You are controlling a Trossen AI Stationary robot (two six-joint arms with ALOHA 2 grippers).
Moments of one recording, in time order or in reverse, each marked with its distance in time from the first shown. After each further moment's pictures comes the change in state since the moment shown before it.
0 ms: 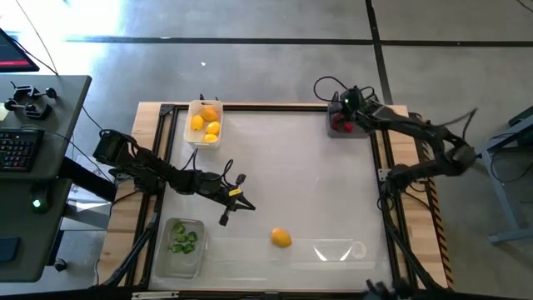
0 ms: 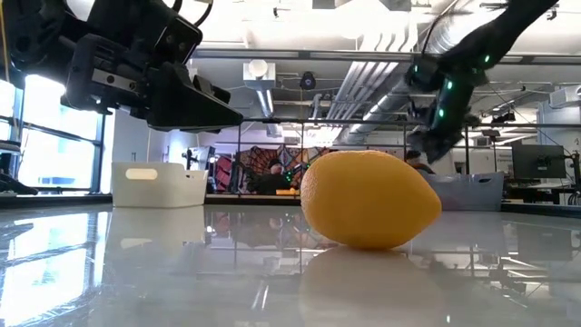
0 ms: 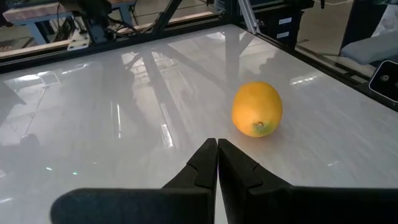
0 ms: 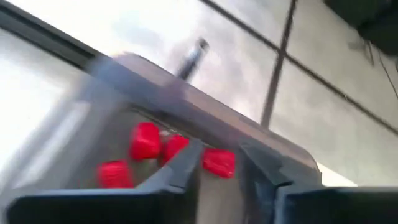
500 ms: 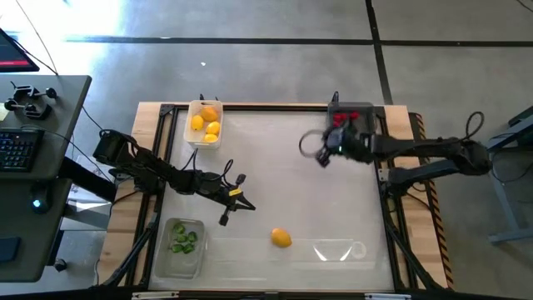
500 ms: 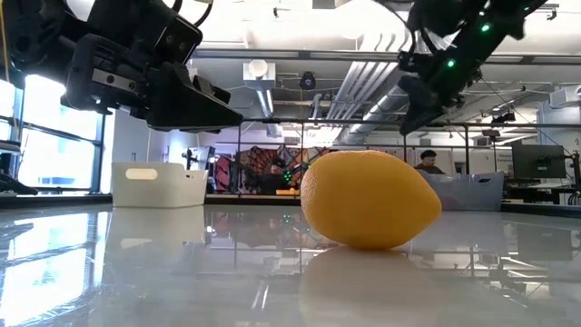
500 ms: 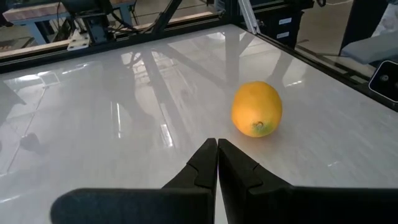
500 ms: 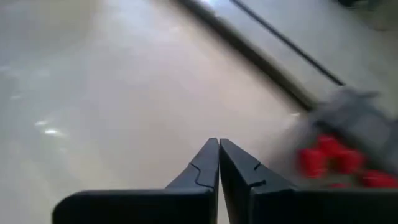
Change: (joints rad) left arm 0.000 0.000 0.000 0.000 0.000 -0.002; right arm 0.630 -0.206 -0.056 -0.088 -0.009 0.274
